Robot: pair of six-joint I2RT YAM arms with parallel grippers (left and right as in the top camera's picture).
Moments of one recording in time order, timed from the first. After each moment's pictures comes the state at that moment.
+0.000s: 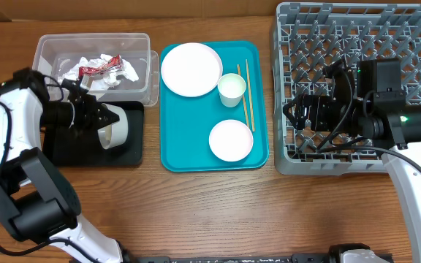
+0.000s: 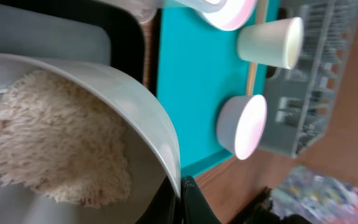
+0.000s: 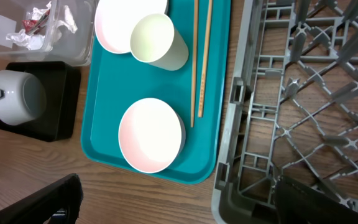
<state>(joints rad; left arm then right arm) 0.45 1.92 1.49 -1.26 0.83 0.28 0.08 1.33 1.33 -1.02 -0.42 0.15</state>
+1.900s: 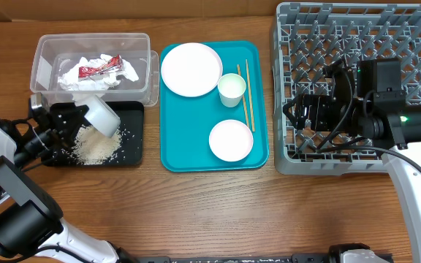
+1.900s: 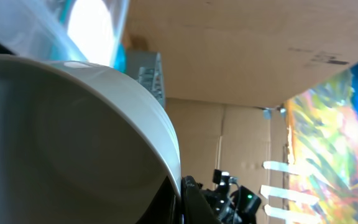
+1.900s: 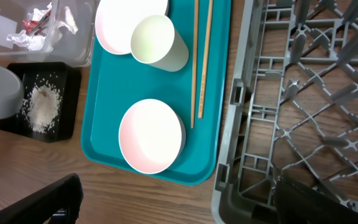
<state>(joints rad) 0.71 1.92 1.27 -1.12 1.50 0.11 0.08 1.33 1.33 -1.01 -0.42 0.15</state>
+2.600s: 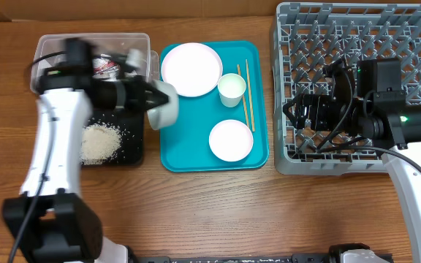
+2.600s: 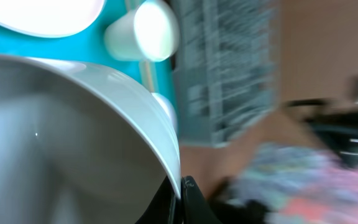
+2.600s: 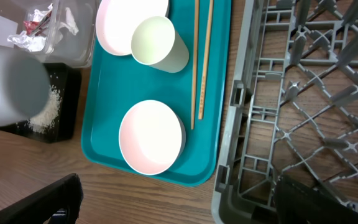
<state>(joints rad) 0.04 1.70 1.51 -1.10 0.86 -0.07 0.08 1.33 1.33 -1.01 -0.42 0.15</state>
